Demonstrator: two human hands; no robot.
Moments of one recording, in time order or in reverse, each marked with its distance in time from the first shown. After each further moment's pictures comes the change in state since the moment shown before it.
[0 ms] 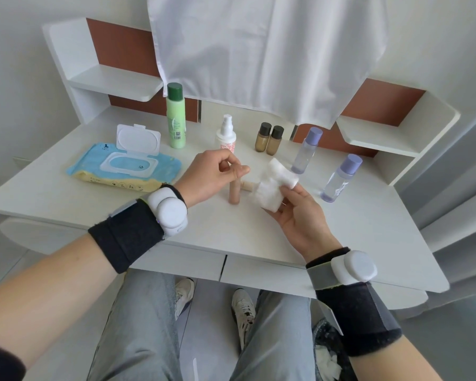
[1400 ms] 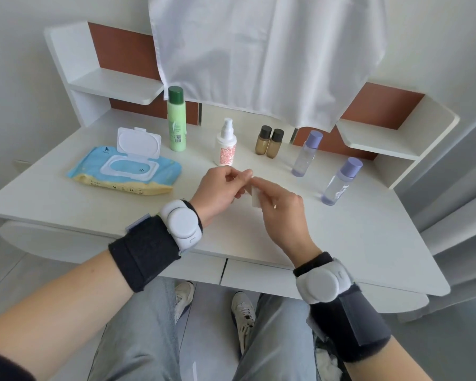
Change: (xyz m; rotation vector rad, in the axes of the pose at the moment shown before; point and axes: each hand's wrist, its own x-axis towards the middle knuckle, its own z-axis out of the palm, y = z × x) left_hand -0.014 0.007 0.032 -0.364 0.052 -0.277; right_hand -0.002 0.016 0.017 -1.086 -0.024 -0.700
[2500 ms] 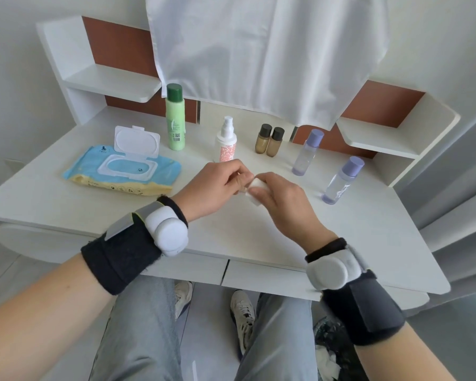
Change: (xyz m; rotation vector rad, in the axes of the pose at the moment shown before) left_hand -0.003 0.015 -0.030 0.388 -0.214 0.384; right_hand 0.020 0.010 -0.015 -0.311 -0.203 -0.123
